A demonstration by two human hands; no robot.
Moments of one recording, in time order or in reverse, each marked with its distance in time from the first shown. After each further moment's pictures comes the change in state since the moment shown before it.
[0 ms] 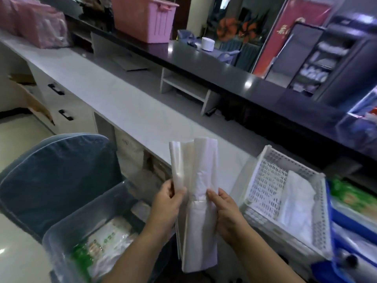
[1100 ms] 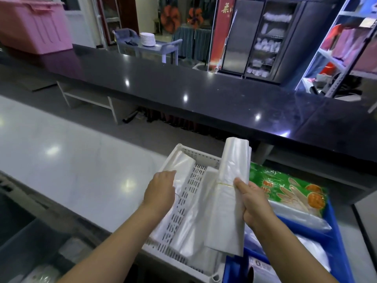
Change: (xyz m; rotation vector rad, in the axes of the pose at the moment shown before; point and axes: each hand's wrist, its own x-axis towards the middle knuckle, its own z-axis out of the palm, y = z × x) left_hand 0.118 -0.069 0.345 1.365 -0.201 0.436; right_hand 0.062 -0.110 -0.394 0.164 0.487 -0.039
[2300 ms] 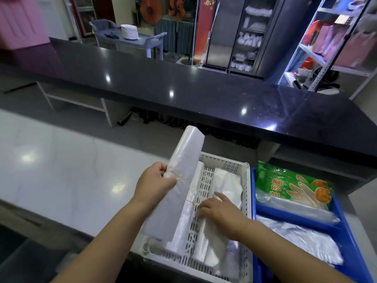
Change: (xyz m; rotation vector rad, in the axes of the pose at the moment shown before) left_hand 0.024 -0.045 -0.069 -0.690 -0.091 -0.235; right_hand 0.001 0.055 0.066 -1.807 -0.675 -0.868
